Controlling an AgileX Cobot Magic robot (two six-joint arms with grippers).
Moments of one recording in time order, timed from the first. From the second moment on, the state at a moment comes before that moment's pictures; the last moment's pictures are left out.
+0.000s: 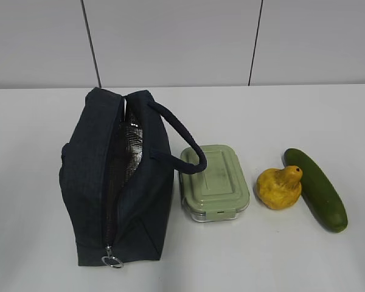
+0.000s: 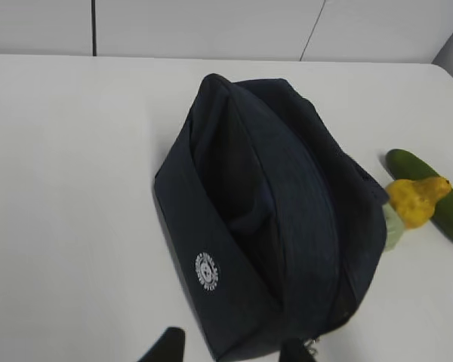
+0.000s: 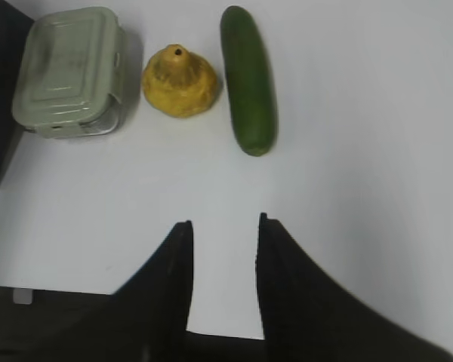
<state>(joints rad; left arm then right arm) -0.14 0.53 -0.66 -0.36 0.90 0.18 0.02 0.40 -0.55 0.17 0.98 -0.03</state>
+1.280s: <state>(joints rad) -0.16 1.28 -1.04 -0.58 0.87 0.50 0.02 1.60 -1.02 0.34 0.82 -0.37</state>
